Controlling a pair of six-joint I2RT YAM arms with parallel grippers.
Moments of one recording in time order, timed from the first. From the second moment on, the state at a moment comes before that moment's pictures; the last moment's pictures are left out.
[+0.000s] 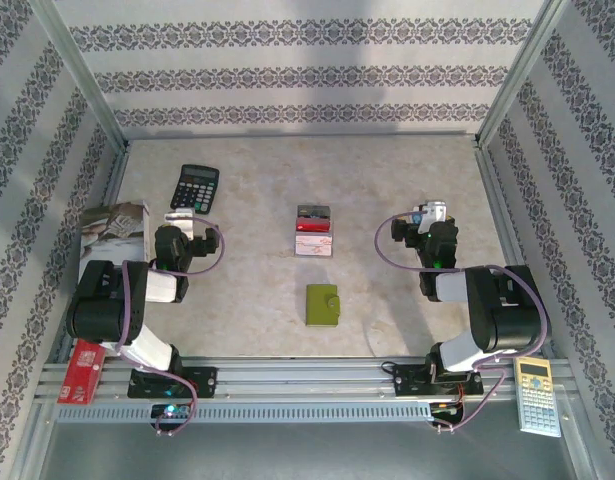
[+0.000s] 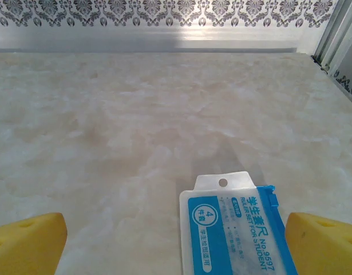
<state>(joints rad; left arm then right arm) 0.03 1.58 0.37 0.82 -0.01 -0.01 0.02 1.52 0.36 0.85 0.04 0.03</state>
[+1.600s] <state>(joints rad) 0.03 0.90 0.54 0.15 -0.05 -0.28 0.01 1.14 0.74 -0.08 -0.20 0.37</state>
